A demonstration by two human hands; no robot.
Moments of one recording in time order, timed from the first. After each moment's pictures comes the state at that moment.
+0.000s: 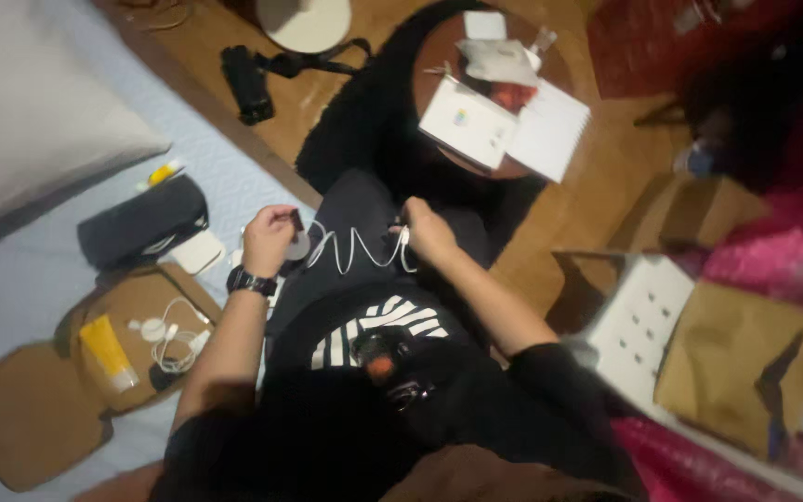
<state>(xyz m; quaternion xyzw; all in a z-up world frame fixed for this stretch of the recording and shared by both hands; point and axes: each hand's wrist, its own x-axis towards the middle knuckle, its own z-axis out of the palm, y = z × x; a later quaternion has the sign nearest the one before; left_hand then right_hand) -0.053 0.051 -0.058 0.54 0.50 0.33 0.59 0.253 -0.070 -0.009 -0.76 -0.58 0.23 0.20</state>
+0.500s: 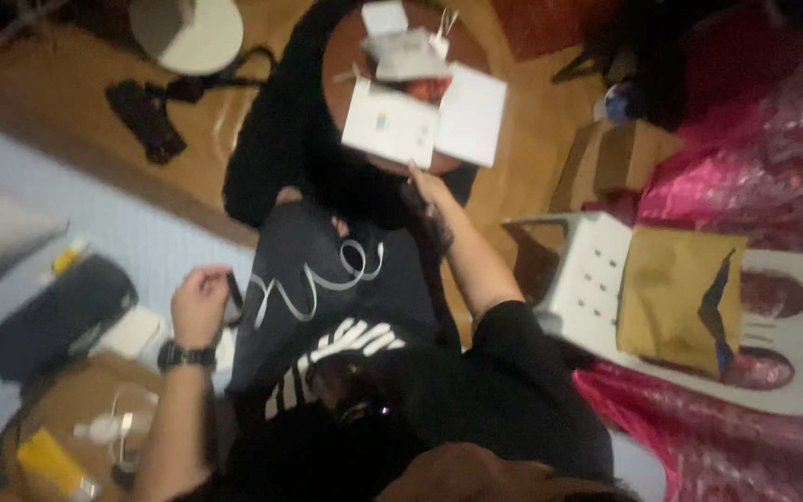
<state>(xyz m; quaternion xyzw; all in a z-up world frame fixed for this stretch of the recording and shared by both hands) -0.064 0.061 -0.032 0.65 0.50 0.26 0.52 0.456 -0.029 -0.109 -0.86 -0.10 0.42 0.25</state>
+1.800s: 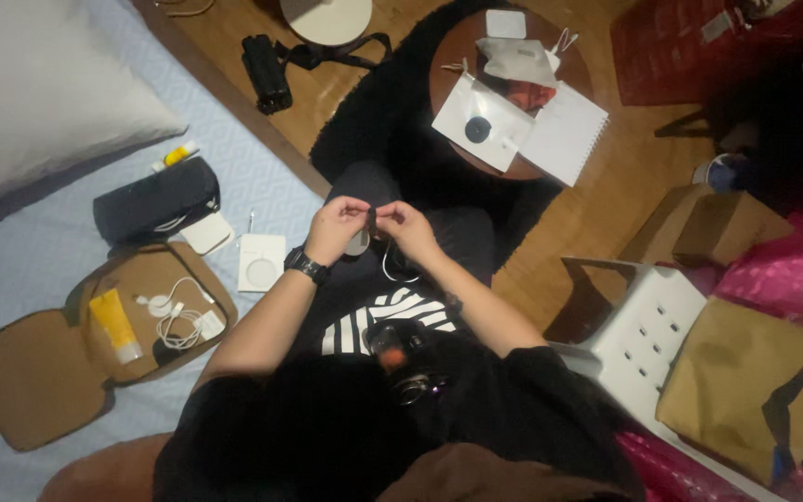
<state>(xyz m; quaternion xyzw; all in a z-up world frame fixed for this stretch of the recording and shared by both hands) 0.031 0.015 -0.040 0.53 0.38 0.30 0.69 0.213 -0.059 -0.055 -0.56 -0.30 0.59 0.51</state>
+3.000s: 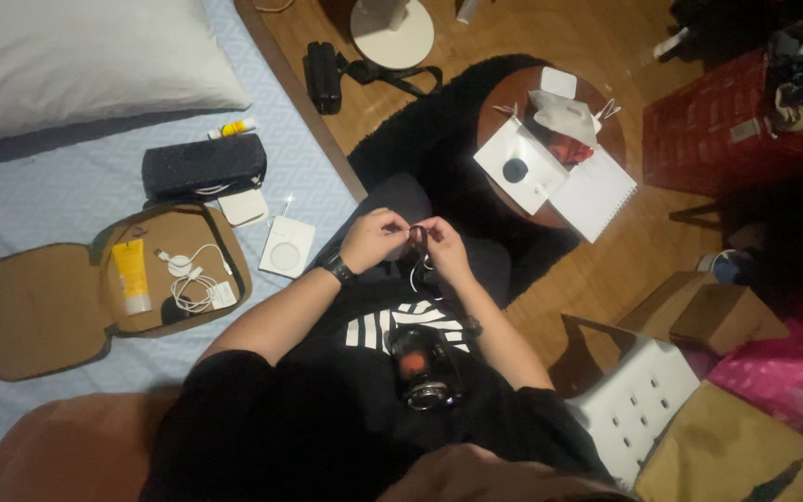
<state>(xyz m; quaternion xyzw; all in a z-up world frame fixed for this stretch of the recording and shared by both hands) 0.020 -0.010 0.021 0.67 0.38 0.34 0.54 0.229 -0.071 -0.043 -0.52 -0.39 0.57 0.50</state>
